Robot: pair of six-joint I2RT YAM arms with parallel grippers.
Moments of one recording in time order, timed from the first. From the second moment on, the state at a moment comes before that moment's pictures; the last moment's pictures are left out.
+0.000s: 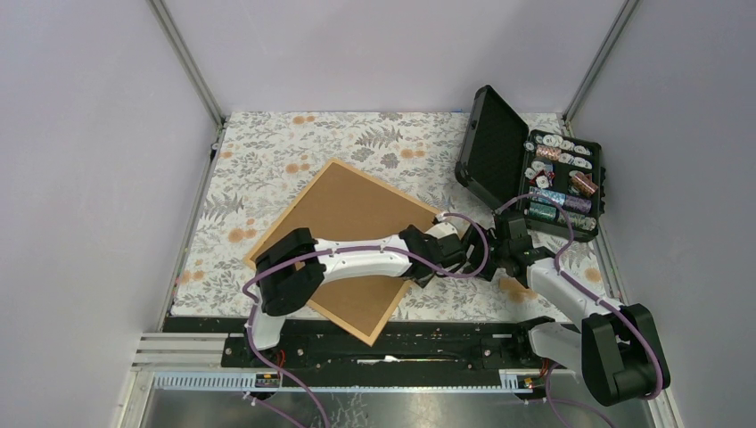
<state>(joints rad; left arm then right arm) -1.21 1.97 1.46 -0.79 -0.53 -0.46 0.26 1.11 0.42 -0.24 -0.35 0.80</state>
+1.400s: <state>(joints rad) -0.96 1.73 1.35 -0.75 -0.41 -0.55 0.26 1.32 0.48 0.00 -0.40 0.90</state>
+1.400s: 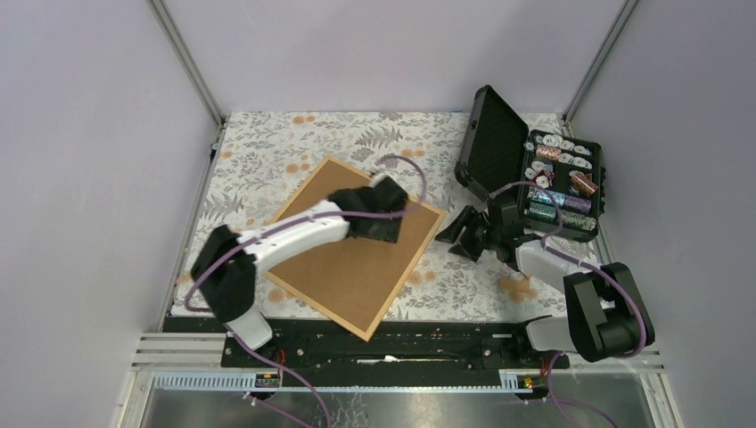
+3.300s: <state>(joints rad) -0.33 0.83 0.48 -0.86 -0.13 -1.25 0.83 1.64 0.67 0.26 -0.15 0.88</state>
